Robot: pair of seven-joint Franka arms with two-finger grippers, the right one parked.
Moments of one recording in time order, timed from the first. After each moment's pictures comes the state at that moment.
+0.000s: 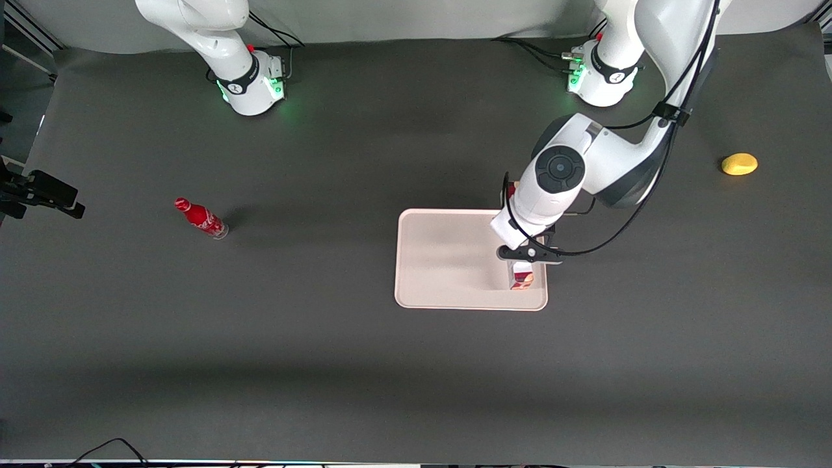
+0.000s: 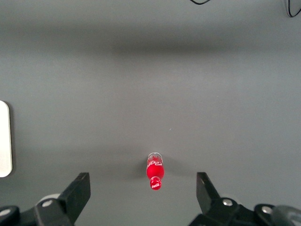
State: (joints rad) arm -0.02 0.39 -0.55 -1.88 0.20 2.16 -0.59
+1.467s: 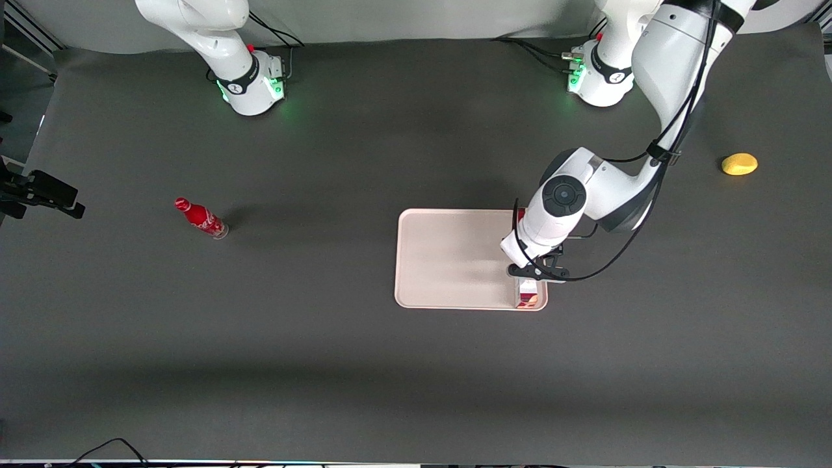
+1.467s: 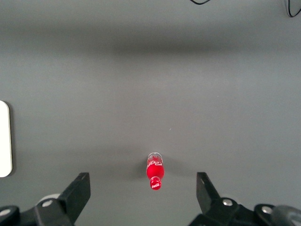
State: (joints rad) arm -0.02 0.51 -0.48 -1.95 0.34 2.38 -0.59
